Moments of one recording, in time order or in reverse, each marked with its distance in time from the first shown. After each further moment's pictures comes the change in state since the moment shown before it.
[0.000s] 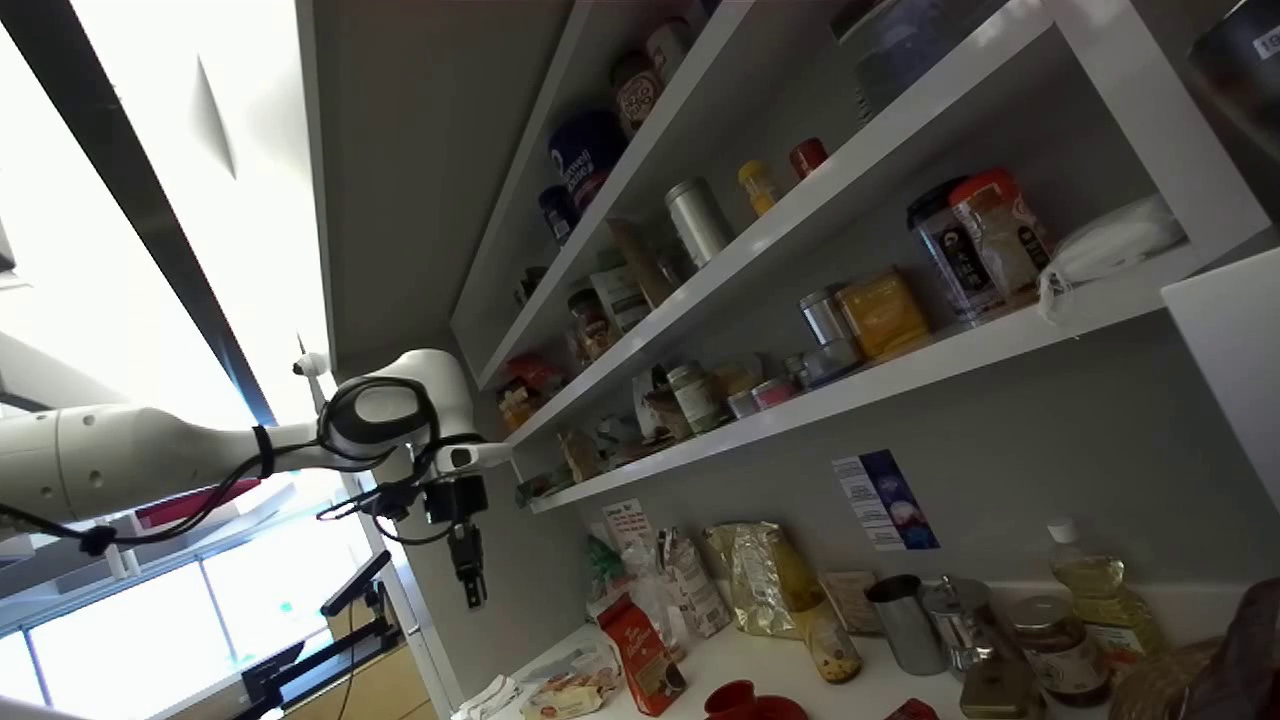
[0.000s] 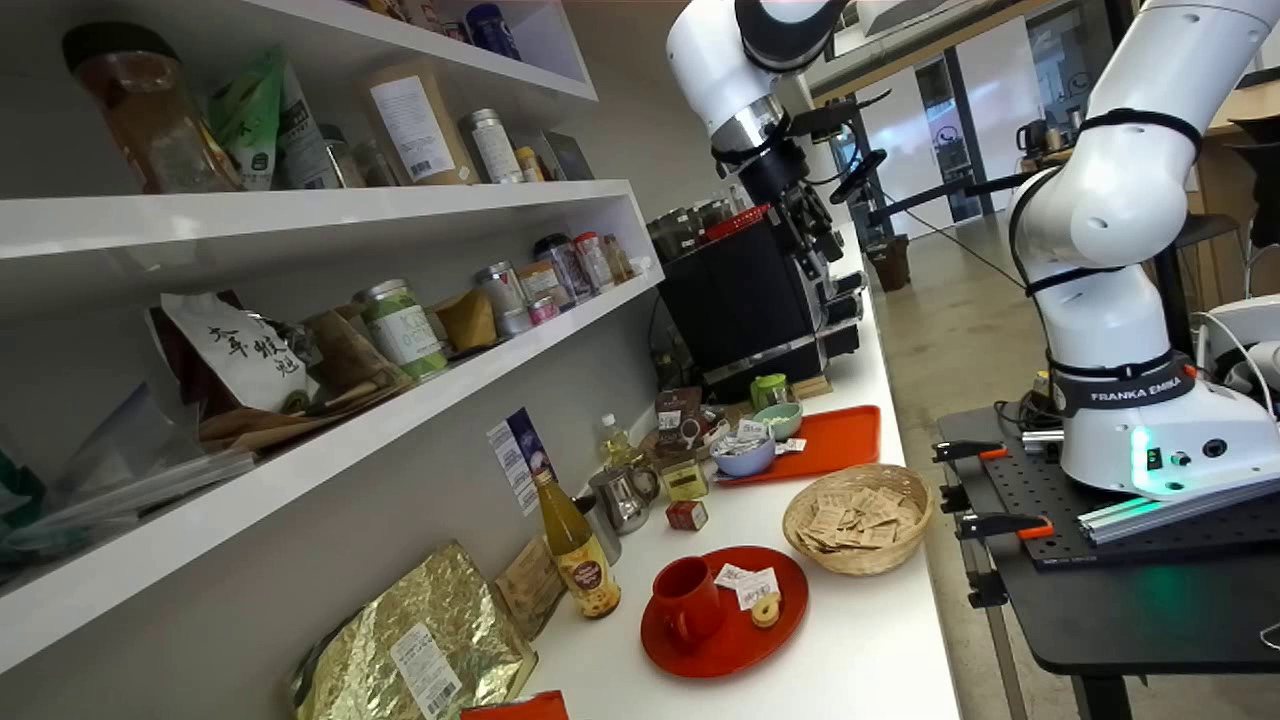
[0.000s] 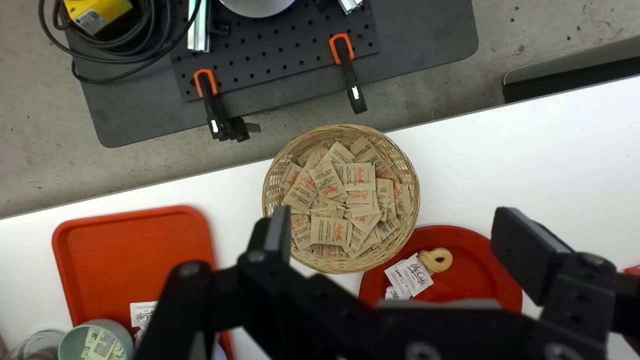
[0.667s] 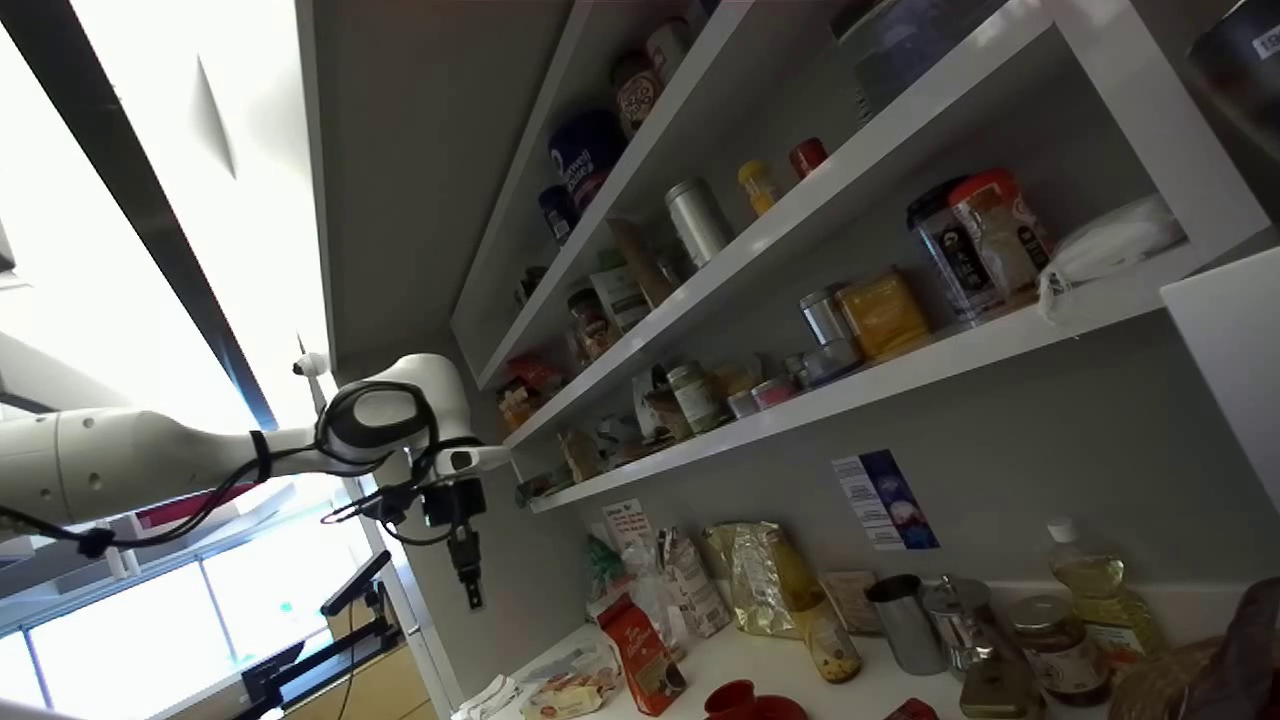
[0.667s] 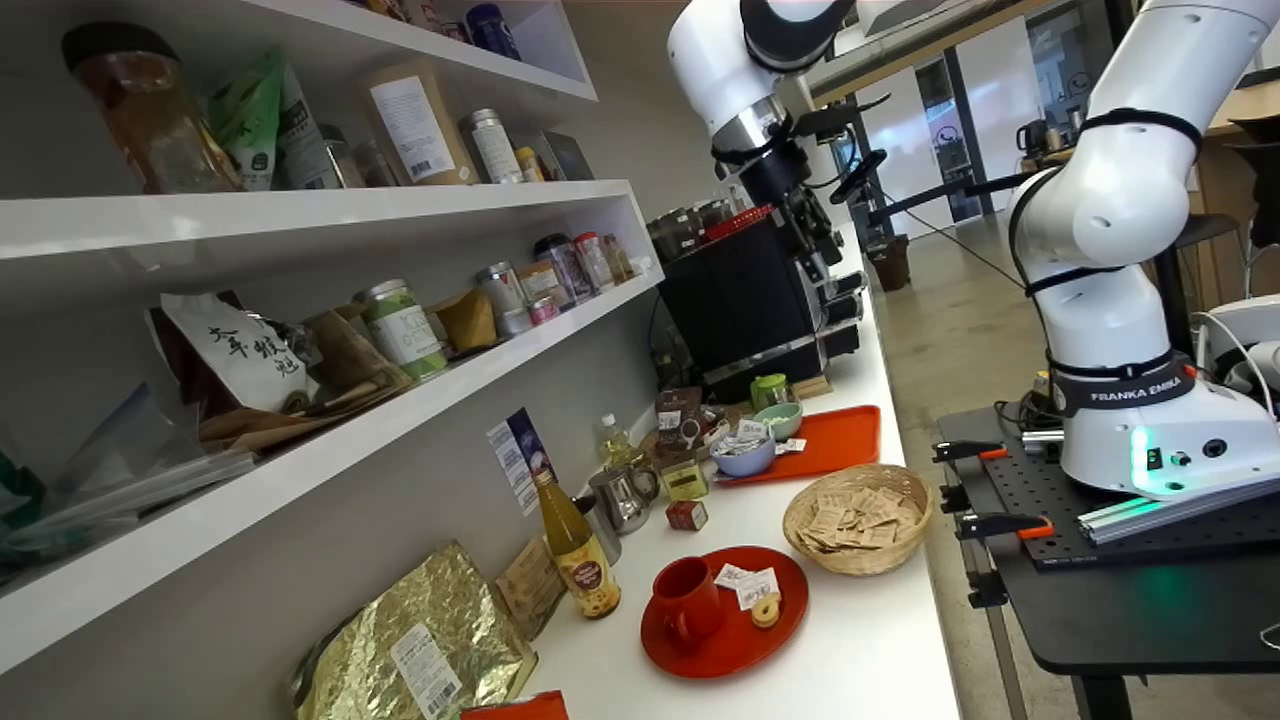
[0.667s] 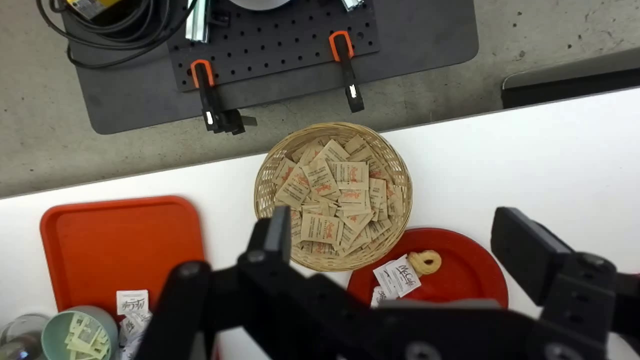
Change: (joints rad) arm 0.020 -0.006 0.010 -0.012 0.001 0.018 -0.030
